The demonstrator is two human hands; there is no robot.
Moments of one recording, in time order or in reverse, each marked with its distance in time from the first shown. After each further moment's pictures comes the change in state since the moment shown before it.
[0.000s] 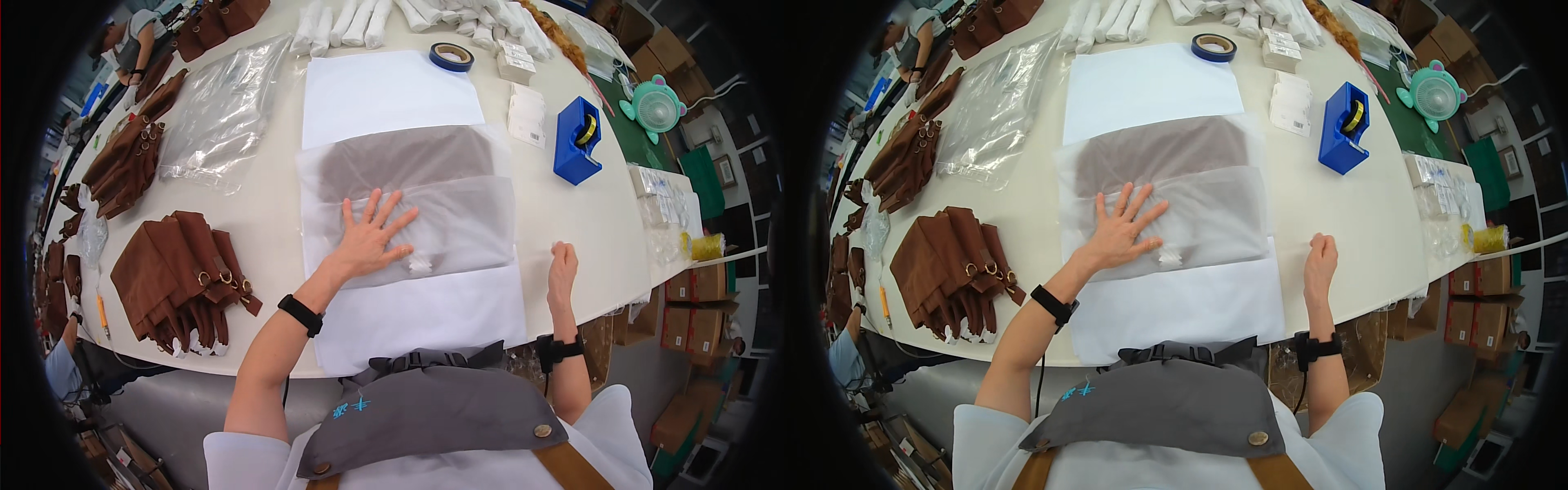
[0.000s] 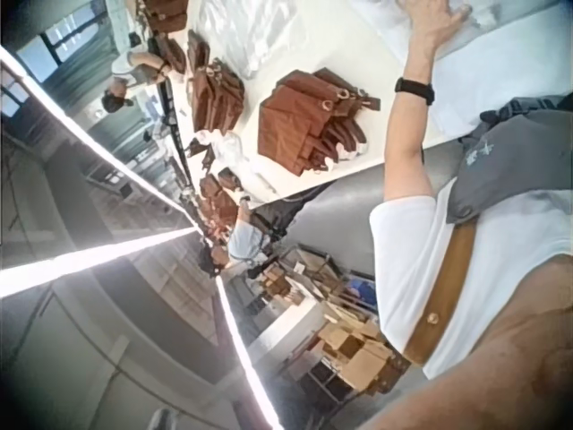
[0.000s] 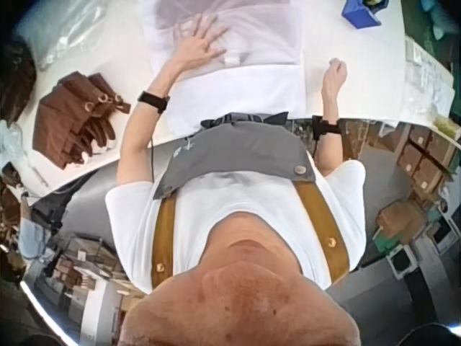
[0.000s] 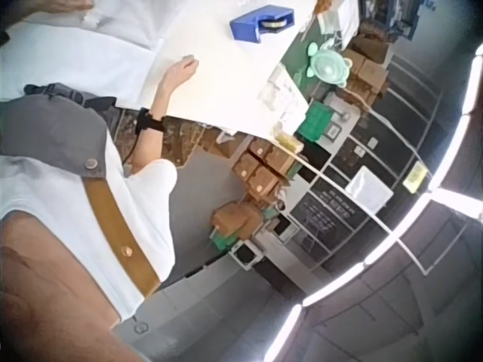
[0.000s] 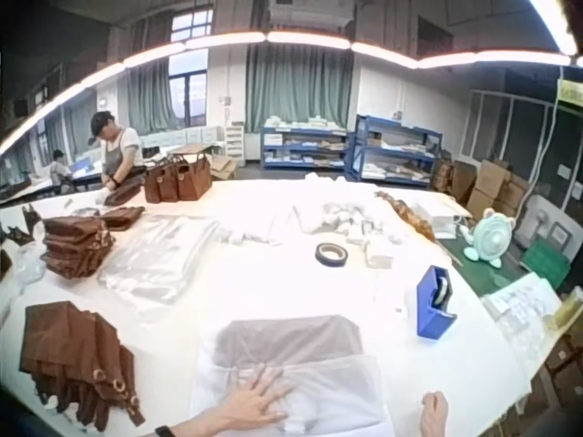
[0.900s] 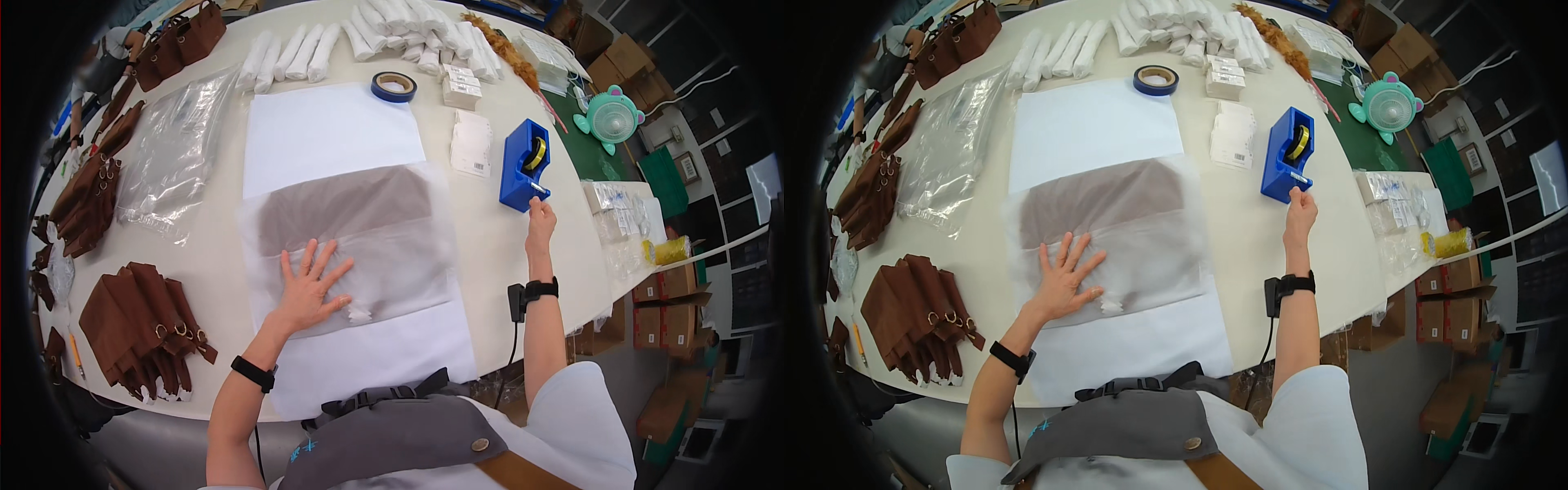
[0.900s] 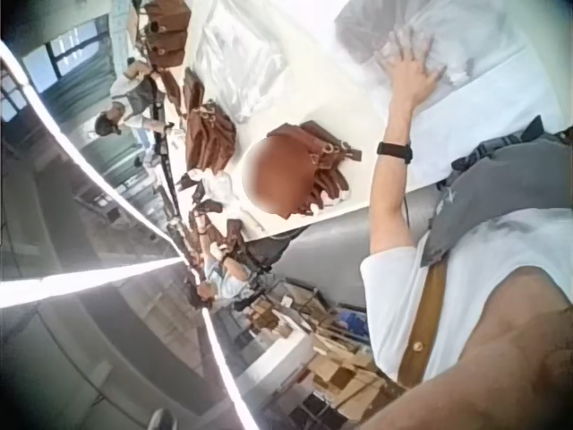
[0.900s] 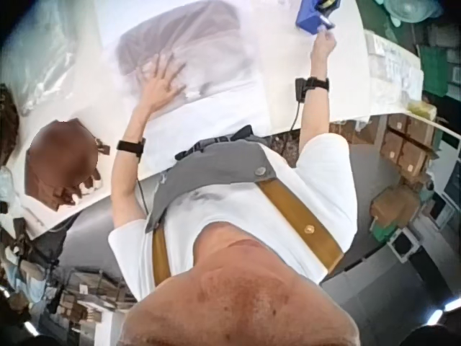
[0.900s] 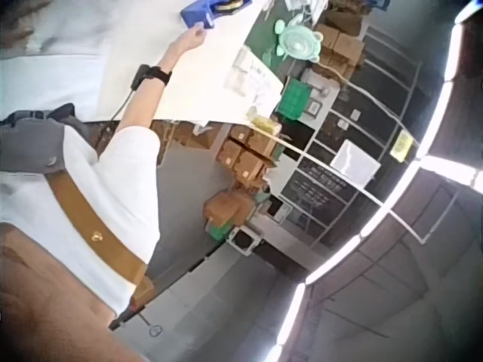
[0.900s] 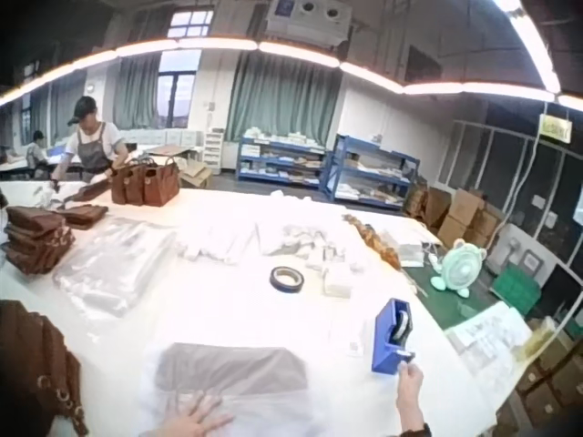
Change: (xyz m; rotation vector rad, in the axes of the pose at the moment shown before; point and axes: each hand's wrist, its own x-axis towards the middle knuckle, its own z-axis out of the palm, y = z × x) left_hand -0.006 0.009 -0.009 -0.028 -0.059 -0.048; right_hand 0.184 0.004 -0.015 0.223 0.309 0.072
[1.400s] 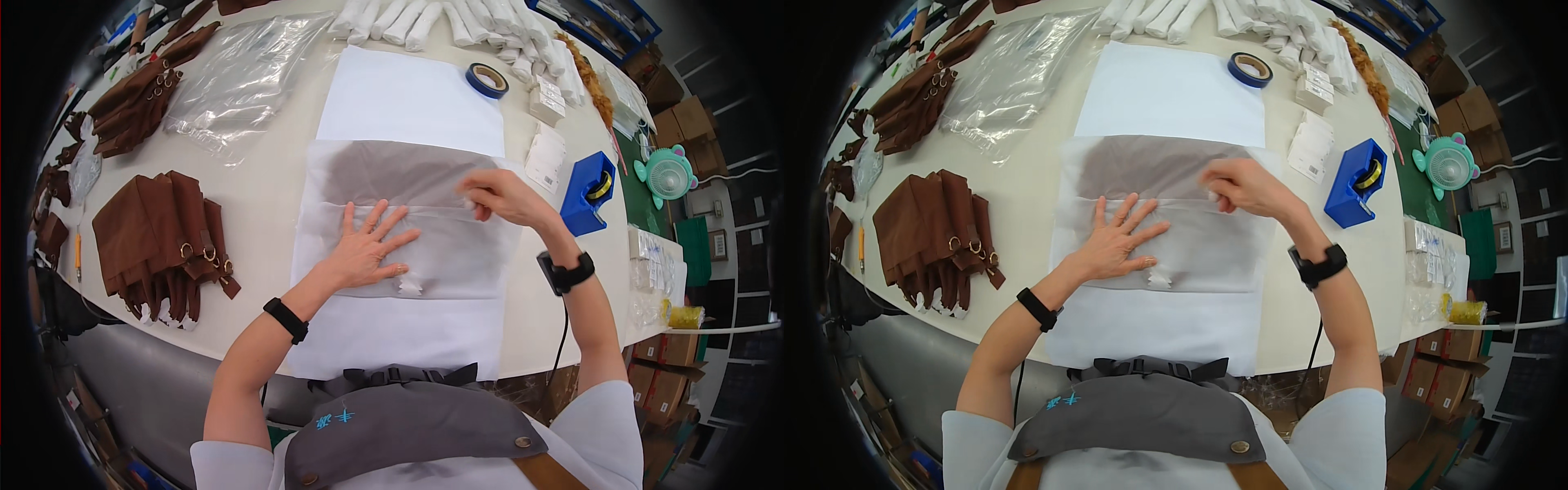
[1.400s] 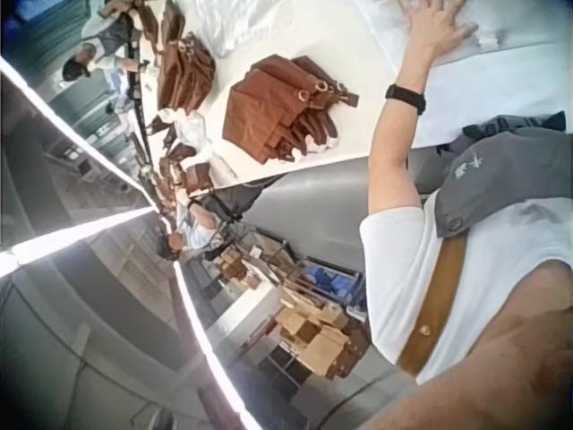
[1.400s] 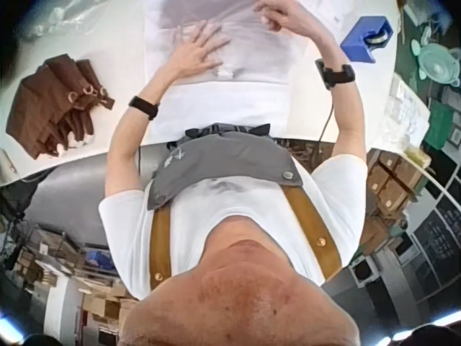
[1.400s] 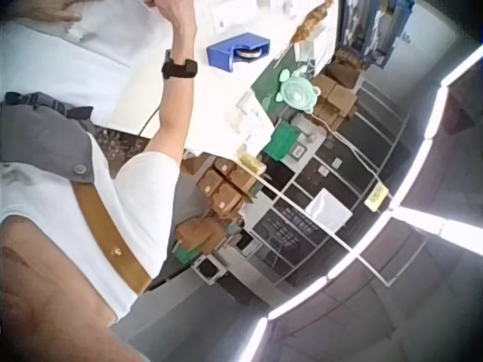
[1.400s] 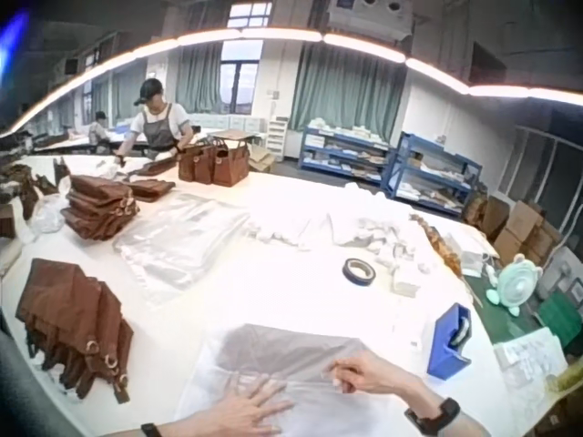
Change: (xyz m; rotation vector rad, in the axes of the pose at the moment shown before) left_hand 0.001 -0.008 0.011 0.008 0.099 0.009; right_hand -0.141 -0.180 0.117 -0.373 -1.546 -0.409
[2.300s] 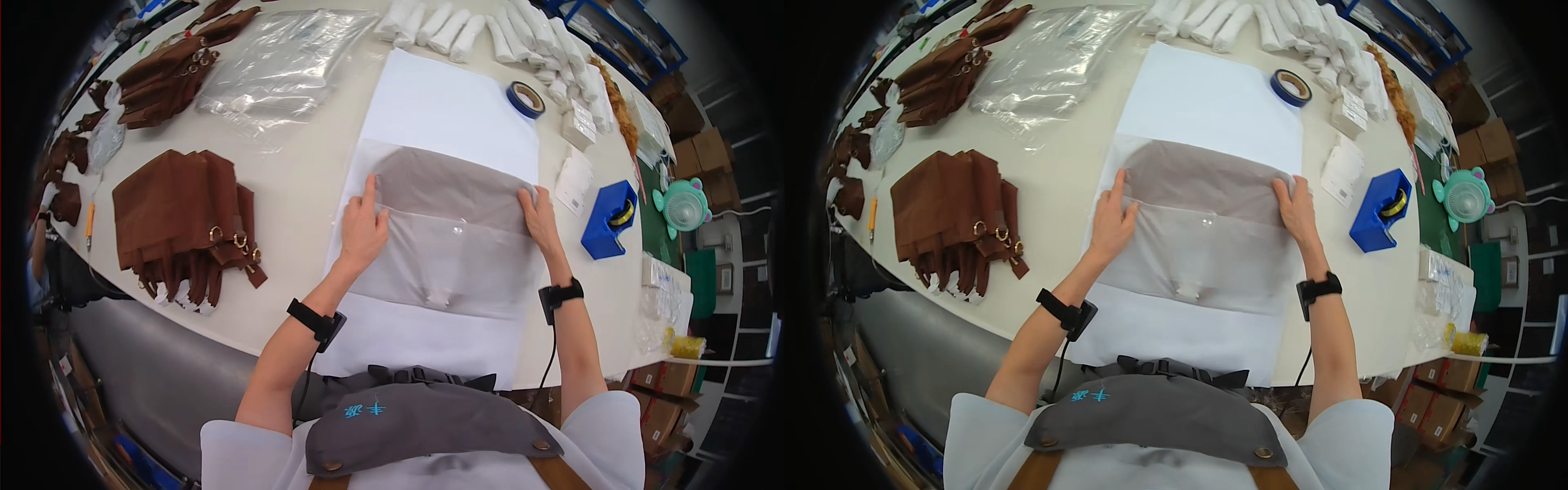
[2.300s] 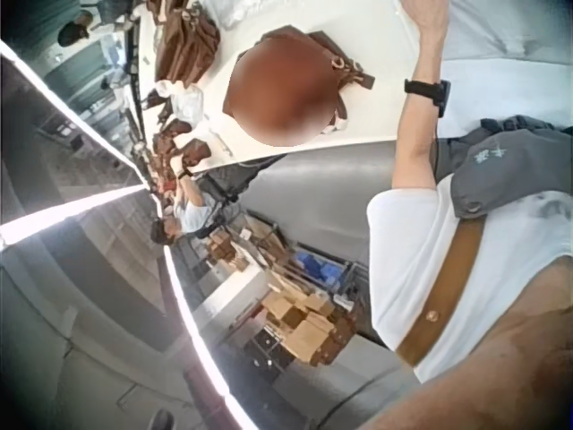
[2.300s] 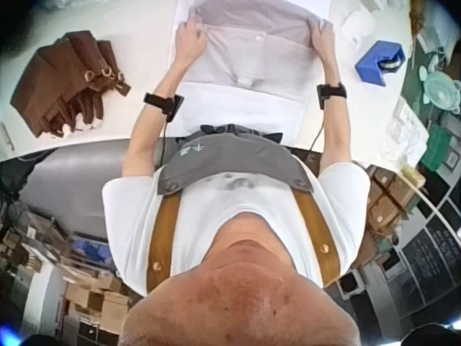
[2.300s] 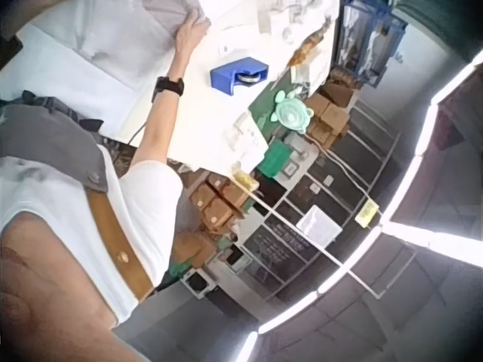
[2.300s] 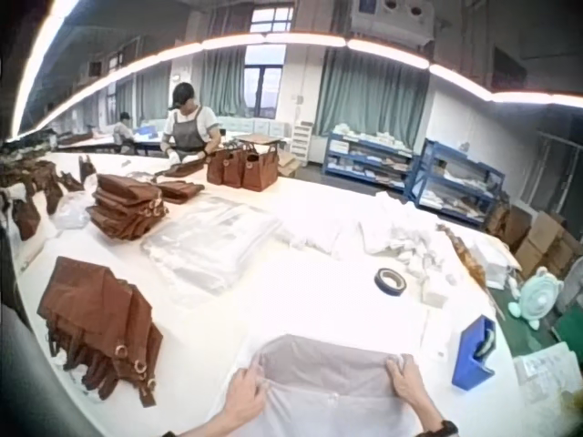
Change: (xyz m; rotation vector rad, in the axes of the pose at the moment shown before) left_hand -0.010 -0.040 -0.001 -0.494 0.484 -0.693; right_hand 0.028 0.110 0.019 -0.220 0.756 0.111
